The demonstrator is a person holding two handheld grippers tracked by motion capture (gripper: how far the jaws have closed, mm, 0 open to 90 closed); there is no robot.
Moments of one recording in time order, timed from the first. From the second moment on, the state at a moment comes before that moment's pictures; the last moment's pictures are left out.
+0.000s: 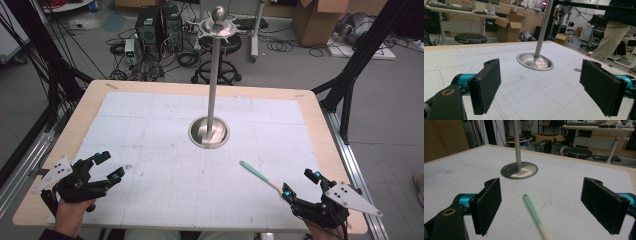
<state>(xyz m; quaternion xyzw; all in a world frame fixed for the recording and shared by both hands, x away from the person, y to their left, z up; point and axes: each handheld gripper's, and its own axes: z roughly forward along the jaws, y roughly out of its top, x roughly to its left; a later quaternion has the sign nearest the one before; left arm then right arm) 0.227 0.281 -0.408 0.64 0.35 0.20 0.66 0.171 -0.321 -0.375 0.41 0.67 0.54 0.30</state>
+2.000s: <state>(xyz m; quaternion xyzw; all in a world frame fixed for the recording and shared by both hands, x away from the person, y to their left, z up) 0.232 0.280 -0.411 0.63 0.35 0.20 0.66 0.222 -0.316 -0.401 0.42 0.75 0.46 0.23</state>
